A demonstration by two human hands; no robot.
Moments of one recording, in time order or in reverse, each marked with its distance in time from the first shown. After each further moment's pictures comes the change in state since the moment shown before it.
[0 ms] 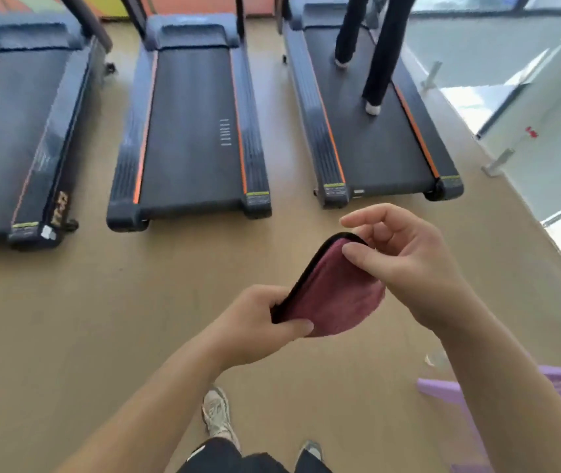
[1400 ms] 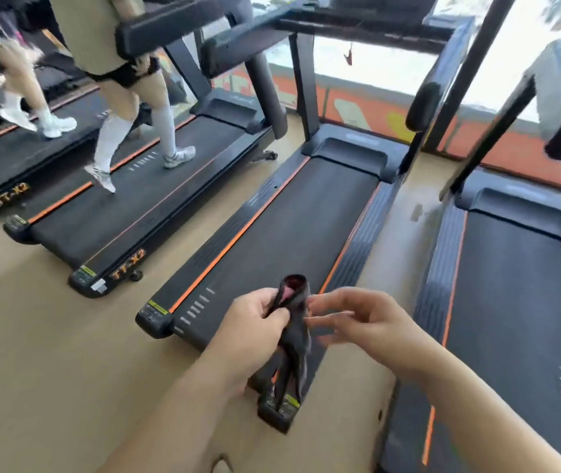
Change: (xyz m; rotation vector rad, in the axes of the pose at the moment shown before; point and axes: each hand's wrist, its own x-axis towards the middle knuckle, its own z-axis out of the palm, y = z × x) left_hand -0.085 -0.340 -1.167 -0.501 0.951 -0.171; right_hand 0.709 -0.178 1.104 -0.122 -0.886 0.004
